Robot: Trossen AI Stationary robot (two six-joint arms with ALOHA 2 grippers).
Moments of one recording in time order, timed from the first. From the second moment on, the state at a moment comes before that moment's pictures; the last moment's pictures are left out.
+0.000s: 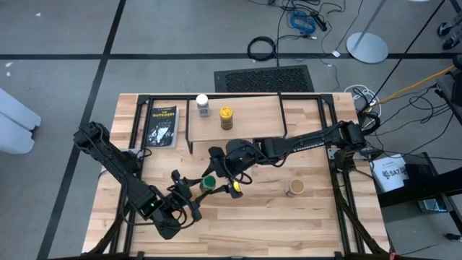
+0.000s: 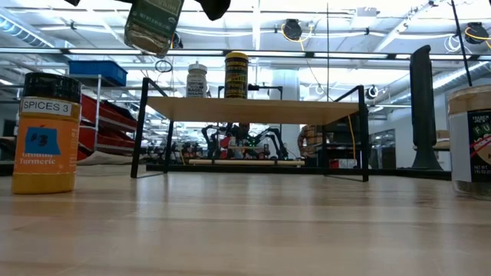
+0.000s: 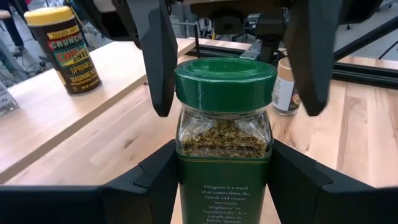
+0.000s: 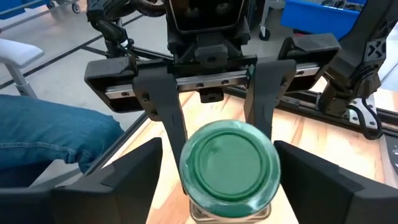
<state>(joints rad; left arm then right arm) -0.78 1.51 1.02 -0.35 -1.18 -0.78 0.12 1.87 1.55 -0.09 -0.32 -0.11</state>
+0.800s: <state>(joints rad) -0.78 1.51 1.02 -0.35 -1.18 -0.78 0.12 1.87 1.55 -0.09 -0.32 -0.09</state>
